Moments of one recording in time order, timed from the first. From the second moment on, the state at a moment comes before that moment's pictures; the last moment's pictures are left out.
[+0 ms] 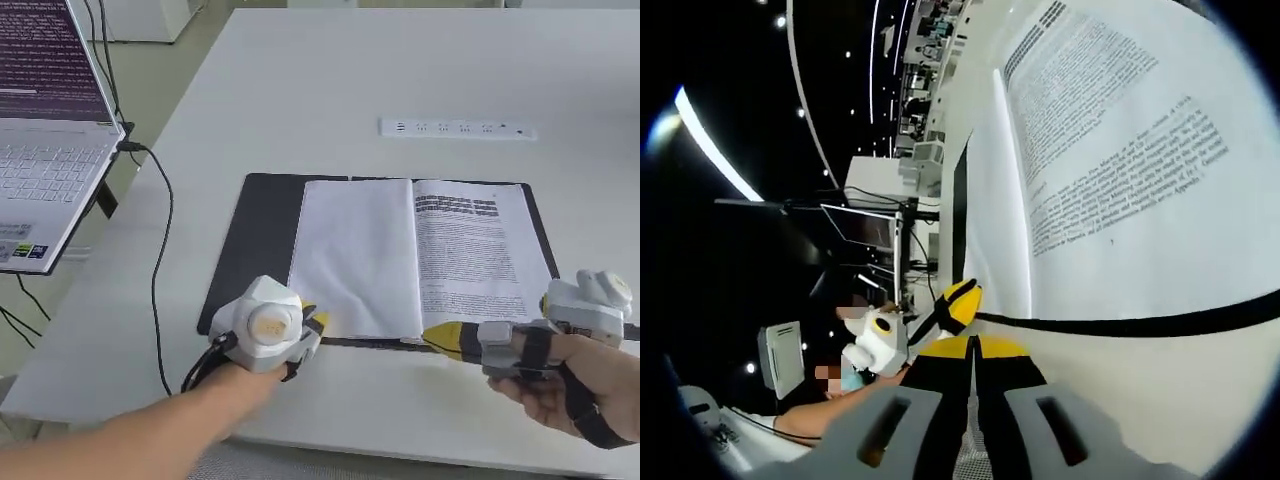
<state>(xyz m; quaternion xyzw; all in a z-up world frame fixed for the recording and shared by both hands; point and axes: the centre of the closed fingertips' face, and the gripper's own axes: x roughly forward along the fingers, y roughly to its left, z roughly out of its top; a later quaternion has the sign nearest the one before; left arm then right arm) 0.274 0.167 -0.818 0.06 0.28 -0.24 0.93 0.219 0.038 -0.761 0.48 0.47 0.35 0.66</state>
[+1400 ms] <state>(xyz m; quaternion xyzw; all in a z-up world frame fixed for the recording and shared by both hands) 0.203 0.200 -0.669 -0.04 0.27 -0.21 0.94 0.184 -0.111 -0.649 0.20 0.27 0.15 0.93</state>
